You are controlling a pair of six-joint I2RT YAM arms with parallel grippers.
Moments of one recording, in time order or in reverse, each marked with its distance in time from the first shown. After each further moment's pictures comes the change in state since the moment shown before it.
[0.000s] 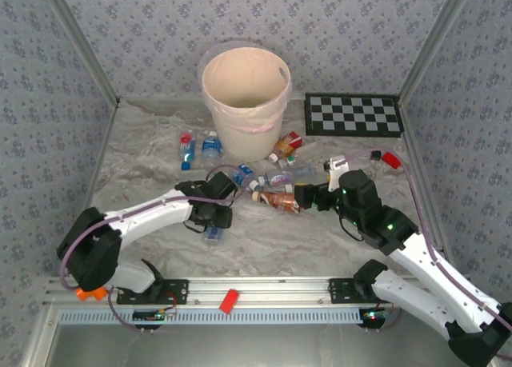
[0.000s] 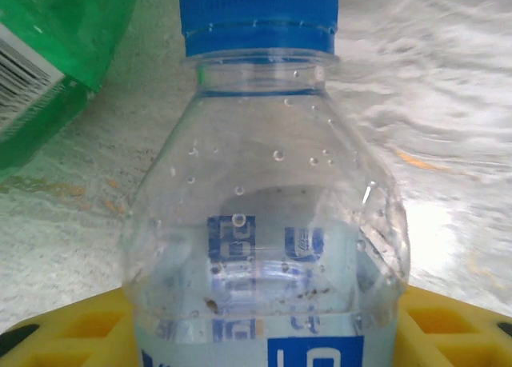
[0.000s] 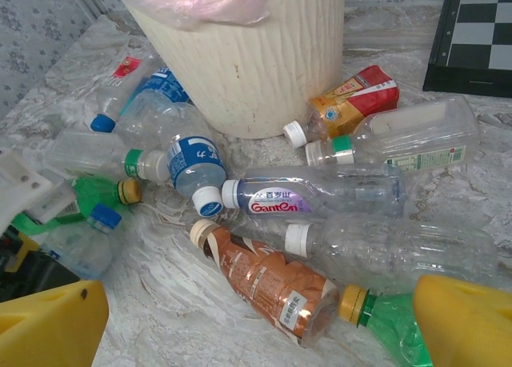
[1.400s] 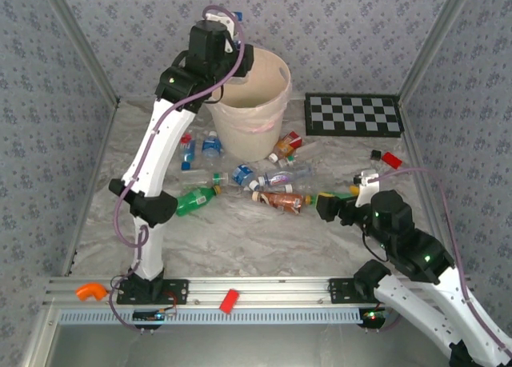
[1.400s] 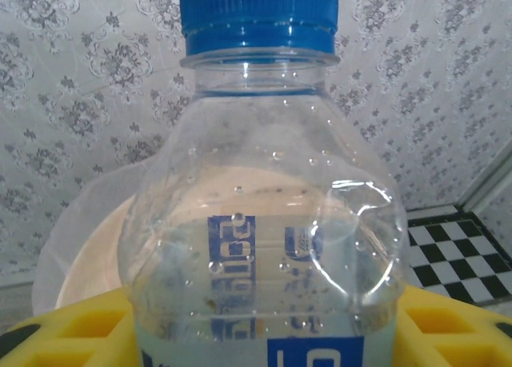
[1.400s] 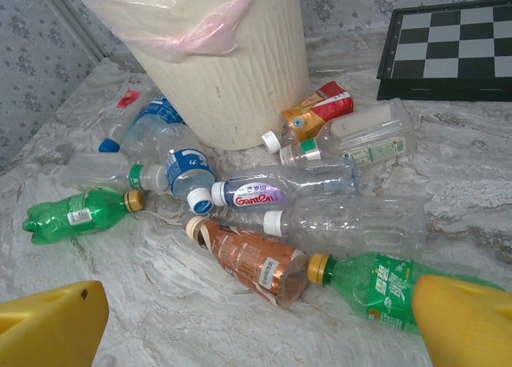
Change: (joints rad) left arm 0.223 0.675 1.802 -0.122 -0.153 0.408; right arm -0.018 -0.256 0.034 -0.237 0.044 0.039
